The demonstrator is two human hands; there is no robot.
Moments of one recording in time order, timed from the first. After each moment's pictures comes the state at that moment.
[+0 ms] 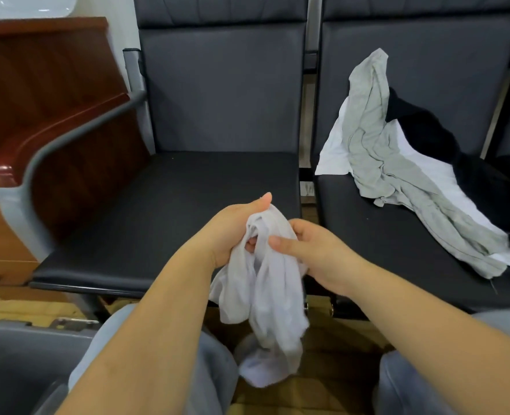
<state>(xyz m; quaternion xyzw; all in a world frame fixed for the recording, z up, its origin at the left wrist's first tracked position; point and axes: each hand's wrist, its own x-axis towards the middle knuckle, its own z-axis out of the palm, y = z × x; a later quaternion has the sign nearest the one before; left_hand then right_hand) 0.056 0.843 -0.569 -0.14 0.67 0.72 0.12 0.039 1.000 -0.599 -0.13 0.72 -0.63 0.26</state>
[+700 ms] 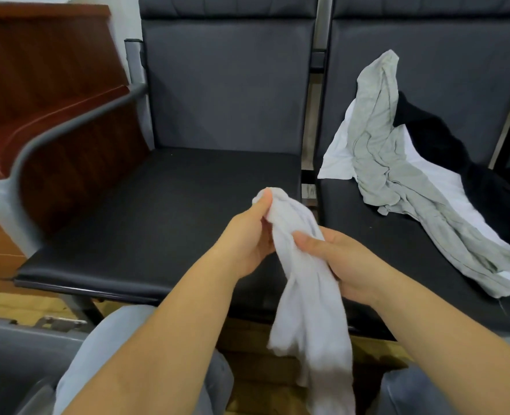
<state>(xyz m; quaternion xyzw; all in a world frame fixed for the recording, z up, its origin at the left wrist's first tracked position) 0.034 0.868 -0.587 -0.16 0.54 0.82 0.09 0.019 1.028 -0.599 -0.09 0.67 -0.67 0.31</state>
